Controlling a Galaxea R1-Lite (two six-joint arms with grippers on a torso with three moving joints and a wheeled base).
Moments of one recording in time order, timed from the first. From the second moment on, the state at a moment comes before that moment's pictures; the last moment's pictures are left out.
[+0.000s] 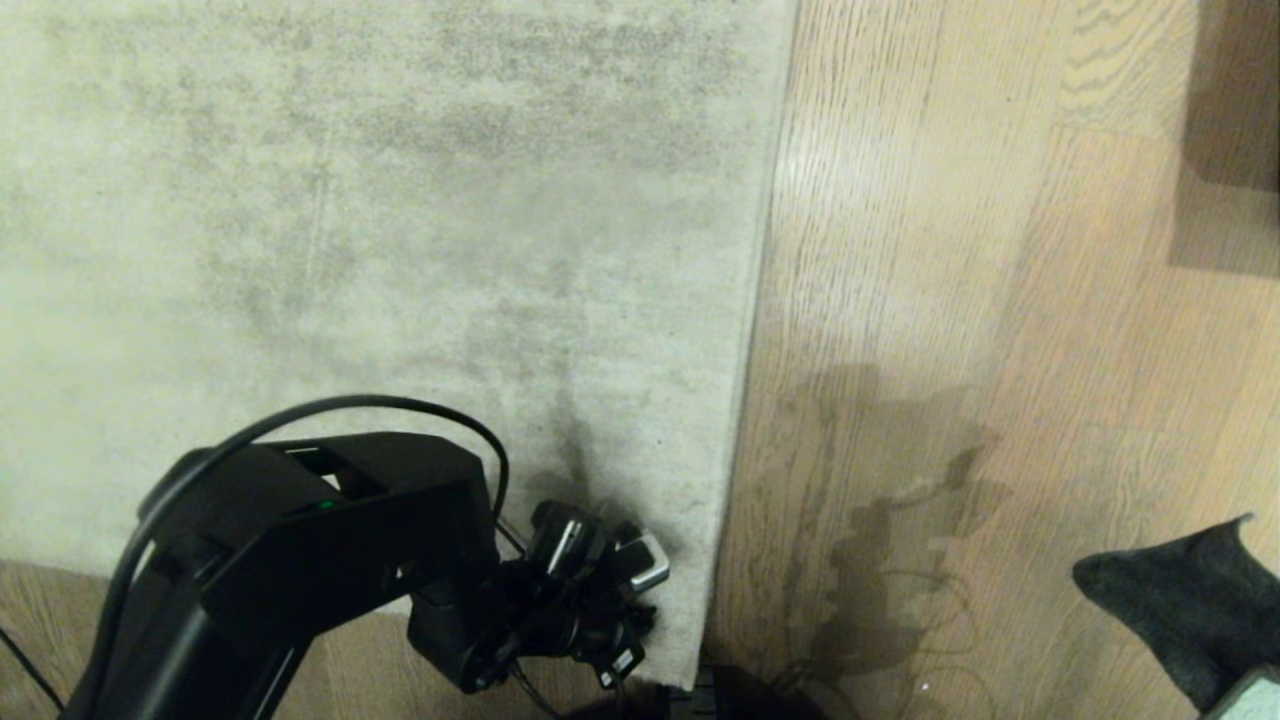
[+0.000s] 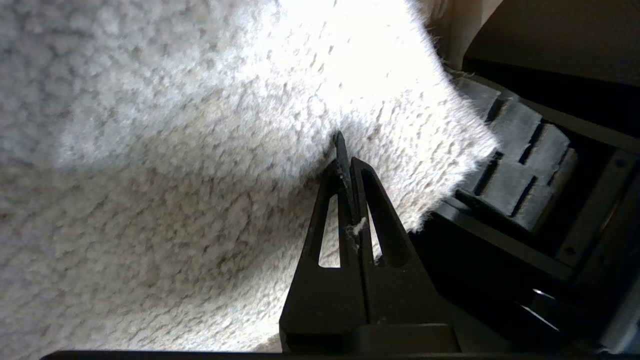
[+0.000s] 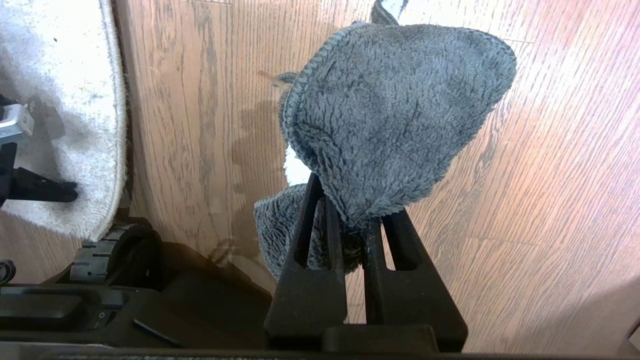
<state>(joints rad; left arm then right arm) -0.60 2.45 -0.82 -0.76 -0.28 0.39 0.01 0.00 0.00 -0.01 0.01 -0.01</state>
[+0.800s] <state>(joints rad) -0.58 2.50 -0.85 -0.96 -0.28 0.44 0.01 0.00 0.00 -0.01 0.01 -0.01</state>
